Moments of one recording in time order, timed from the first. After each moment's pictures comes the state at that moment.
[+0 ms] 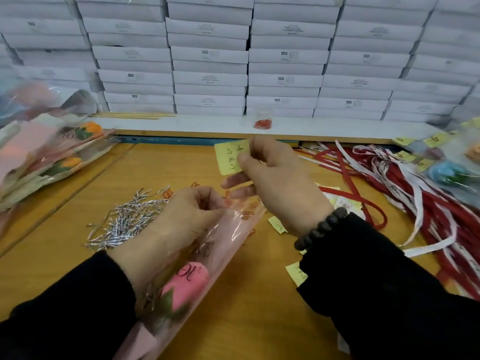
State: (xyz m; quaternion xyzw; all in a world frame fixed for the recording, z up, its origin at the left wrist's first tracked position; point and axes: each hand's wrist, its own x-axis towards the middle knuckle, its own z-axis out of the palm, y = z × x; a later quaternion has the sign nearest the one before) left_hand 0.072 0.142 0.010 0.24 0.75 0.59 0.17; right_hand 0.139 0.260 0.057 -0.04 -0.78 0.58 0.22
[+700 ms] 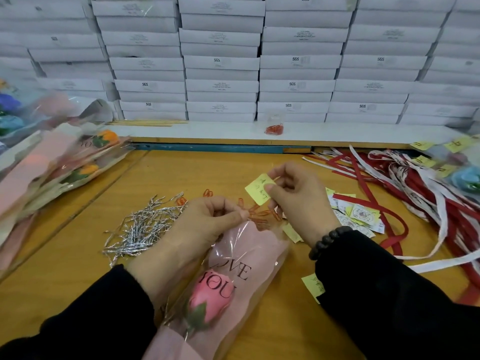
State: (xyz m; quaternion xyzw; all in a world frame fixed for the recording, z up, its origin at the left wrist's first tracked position) left_hand 0.066 0.143 -0.001 0.23 0.65 0.69 0.23; right_hand 0.125 0.291 0.015 -0.12 -0.79 0.54 0.27
